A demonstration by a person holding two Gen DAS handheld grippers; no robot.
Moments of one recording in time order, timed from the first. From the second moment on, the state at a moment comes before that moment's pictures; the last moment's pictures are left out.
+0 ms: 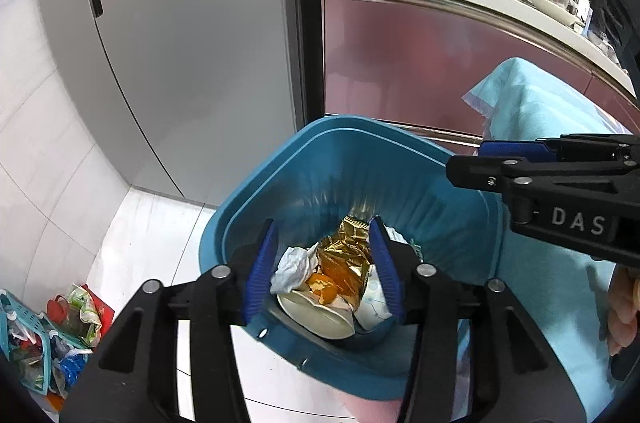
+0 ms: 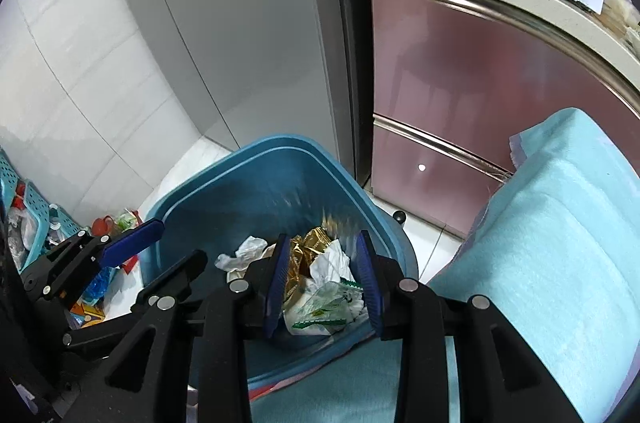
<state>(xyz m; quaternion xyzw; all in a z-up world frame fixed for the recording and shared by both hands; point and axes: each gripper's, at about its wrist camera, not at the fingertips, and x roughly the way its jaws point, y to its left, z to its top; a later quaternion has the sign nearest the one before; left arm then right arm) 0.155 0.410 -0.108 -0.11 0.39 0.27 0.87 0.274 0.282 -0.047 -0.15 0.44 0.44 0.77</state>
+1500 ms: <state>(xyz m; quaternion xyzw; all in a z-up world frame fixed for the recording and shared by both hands) -0.058 0.109 0.012 -0.07 0.21 0.16 0.96 0.076 -0.094 0.017 -0.02 0.23 0.31 0.92</state>
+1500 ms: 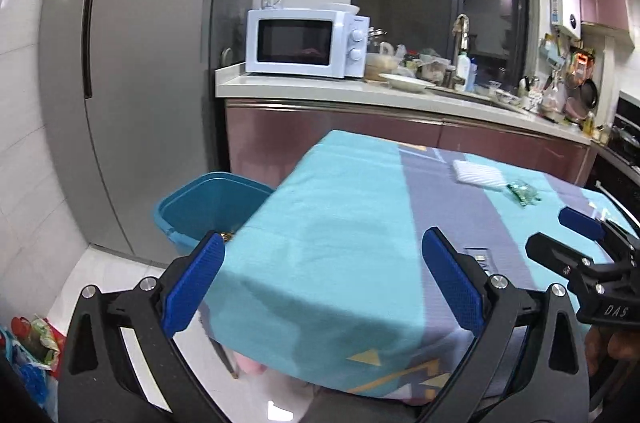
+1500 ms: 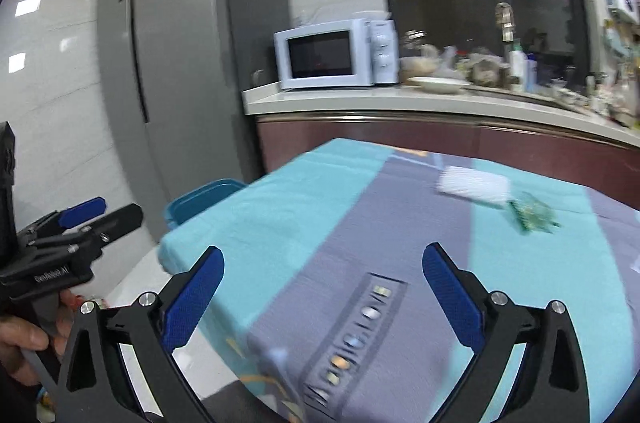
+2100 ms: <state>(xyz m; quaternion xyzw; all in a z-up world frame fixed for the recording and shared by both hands) -0.018 0.037 0.026 -0.02 0.21 0.06 0.98 0.071 -0.208 0.003 0.00 0.22 0.11 0.97</state>
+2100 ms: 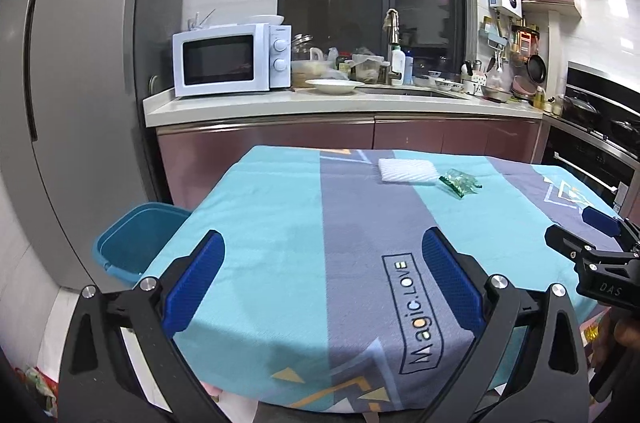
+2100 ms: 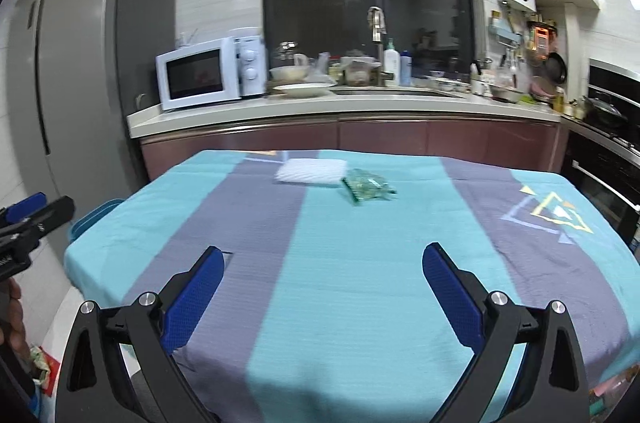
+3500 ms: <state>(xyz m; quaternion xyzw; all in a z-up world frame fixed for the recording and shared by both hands) 0.326 -0.035 -0.002 0.05 0.31 0.00 0.95 0.294 -0.229 -0.012 -0.03 0.31 0.08 0.95</state>
